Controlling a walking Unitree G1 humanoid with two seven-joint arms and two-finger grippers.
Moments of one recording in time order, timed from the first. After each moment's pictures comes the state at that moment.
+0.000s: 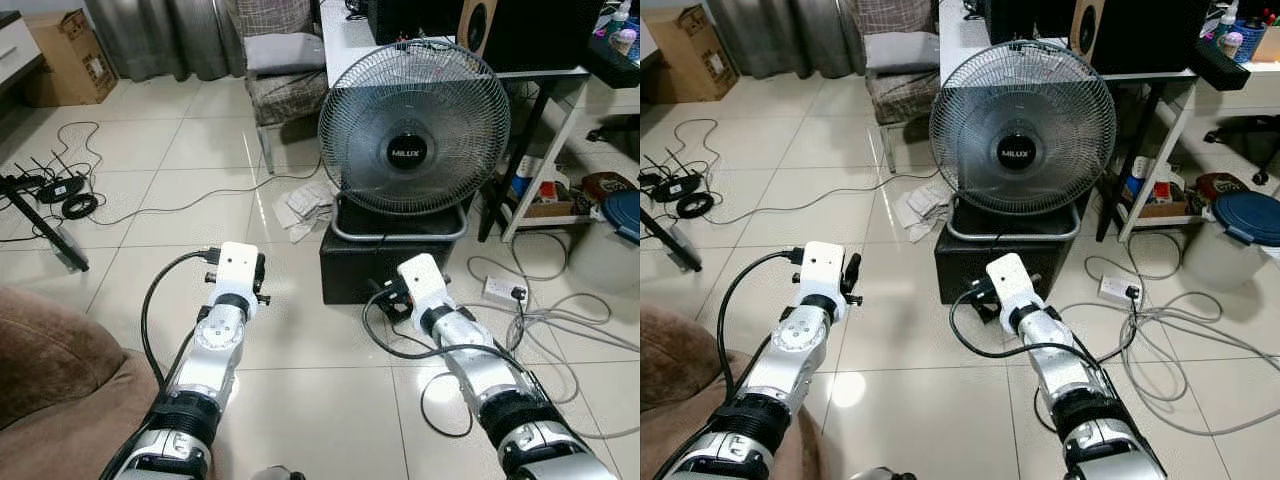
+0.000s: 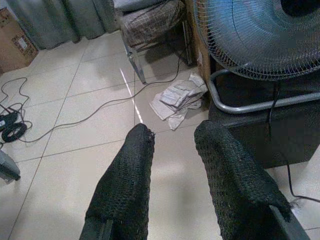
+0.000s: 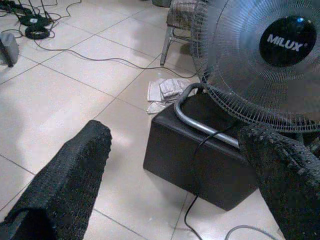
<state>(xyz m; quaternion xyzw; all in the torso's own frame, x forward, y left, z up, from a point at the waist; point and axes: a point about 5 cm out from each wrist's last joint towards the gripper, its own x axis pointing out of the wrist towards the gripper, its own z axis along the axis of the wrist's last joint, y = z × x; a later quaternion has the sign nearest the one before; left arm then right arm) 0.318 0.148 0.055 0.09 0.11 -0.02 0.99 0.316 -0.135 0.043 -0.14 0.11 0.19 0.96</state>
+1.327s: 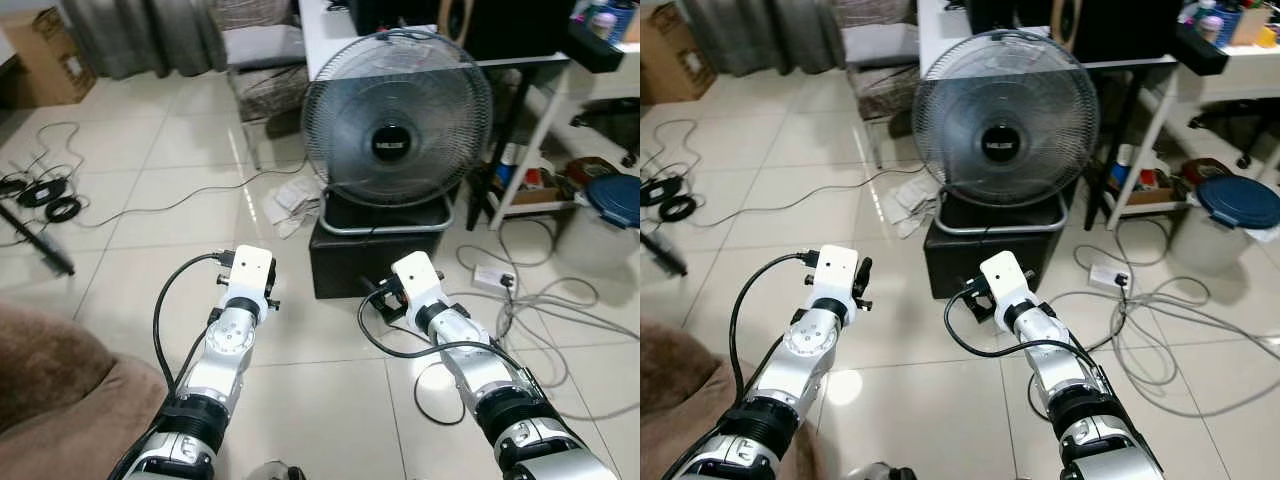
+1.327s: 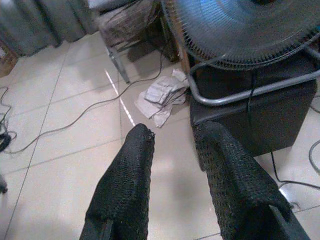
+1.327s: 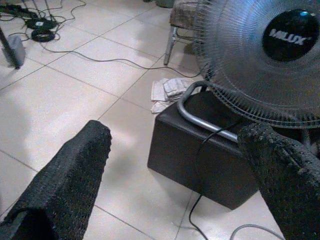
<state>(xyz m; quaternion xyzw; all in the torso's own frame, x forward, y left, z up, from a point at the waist) 0.314 0.134 0.051 0.10 0.11 -0.04 0.99 0.315 -0.128 0.043 -0.13 0.10 0.22 0.96</state>
